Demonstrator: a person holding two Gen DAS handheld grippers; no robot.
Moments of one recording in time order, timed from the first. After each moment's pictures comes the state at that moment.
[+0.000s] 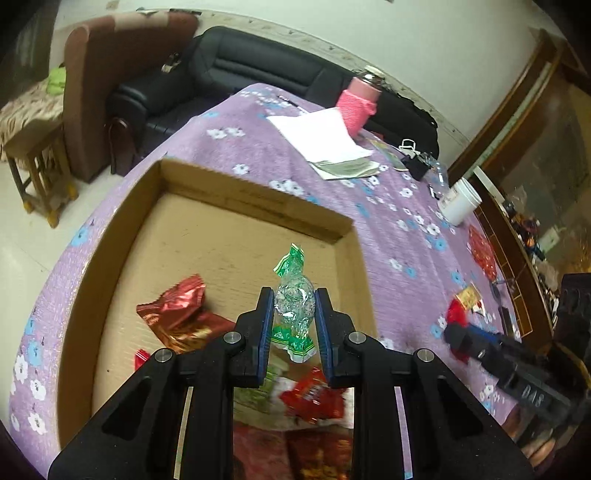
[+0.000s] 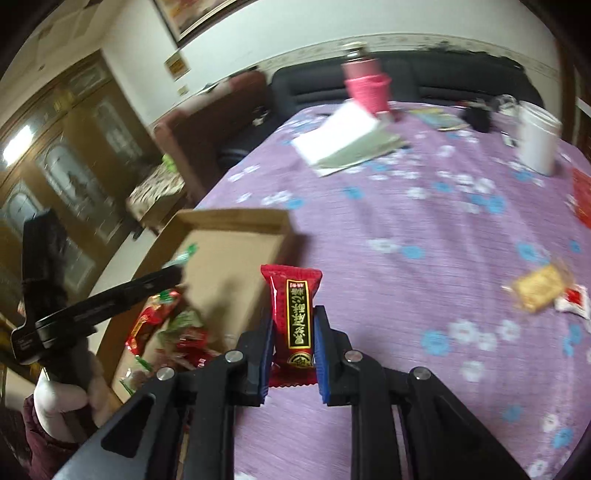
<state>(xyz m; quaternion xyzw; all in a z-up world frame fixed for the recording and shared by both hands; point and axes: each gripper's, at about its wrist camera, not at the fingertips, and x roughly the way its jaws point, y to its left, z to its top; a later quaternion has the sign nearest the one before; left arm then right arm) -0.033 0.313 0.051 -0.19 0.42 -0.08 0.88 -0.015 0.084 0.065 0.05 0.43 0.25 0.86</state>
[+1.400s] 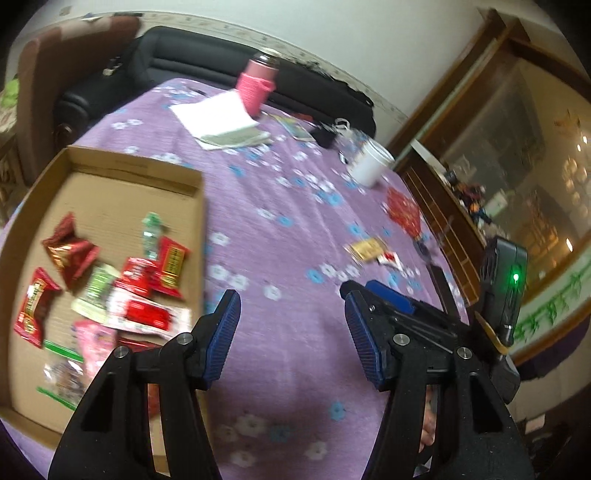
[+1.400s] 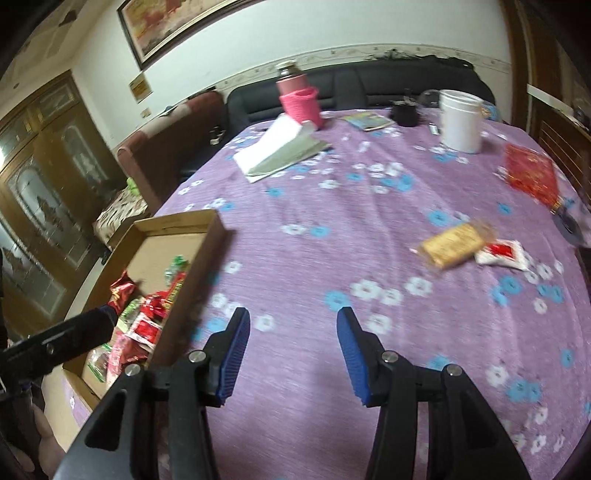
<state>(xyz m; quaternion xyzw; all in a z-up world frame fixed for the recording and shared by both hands) -0.106 0.192 0.095 -0.17 0.42 -0.19 0.87 -0.051 -0.006 0.061 0.07 0.41 0.16 0.90</state>
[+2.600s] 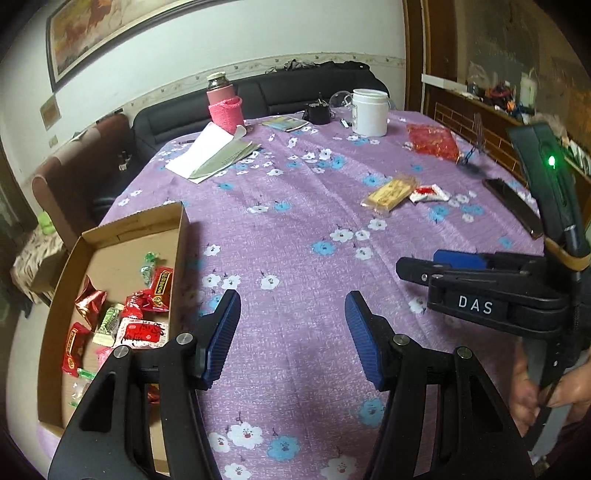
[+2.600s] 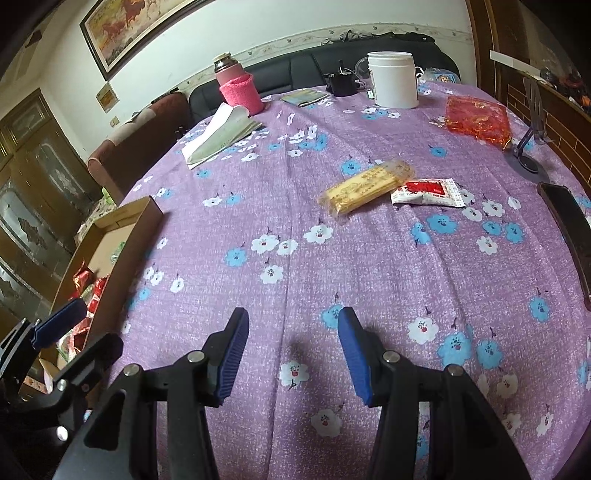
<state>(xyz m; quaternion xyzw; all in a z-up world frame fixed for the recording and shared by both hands) -0.133 0.080 0.059 0.09 0.37 -0.09 0.92 -0.065 -0.078 0.024 0.10 0.43 0.12 0.89</state>
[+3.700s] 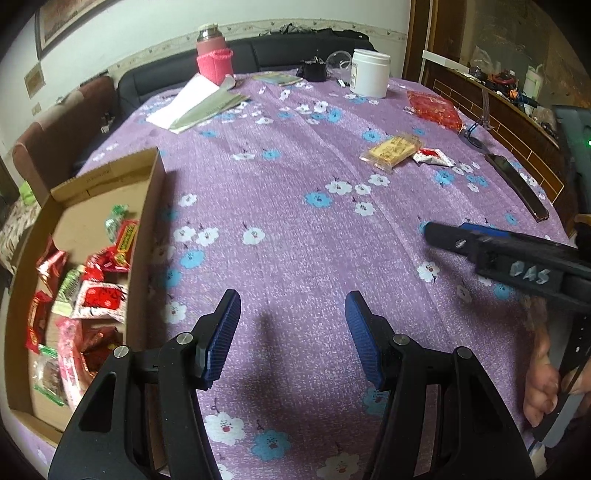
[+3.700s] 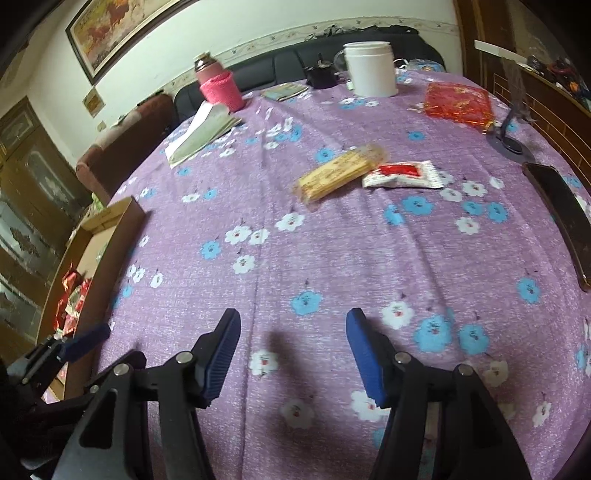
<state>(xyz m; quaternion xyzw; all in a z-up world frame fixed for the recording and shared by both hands) -0.116 0.087 0.022 0.06 0.44 -0.11 0.89 -0.068 -0.099 0.016 0.11 0.44 0.09 0.89</state>
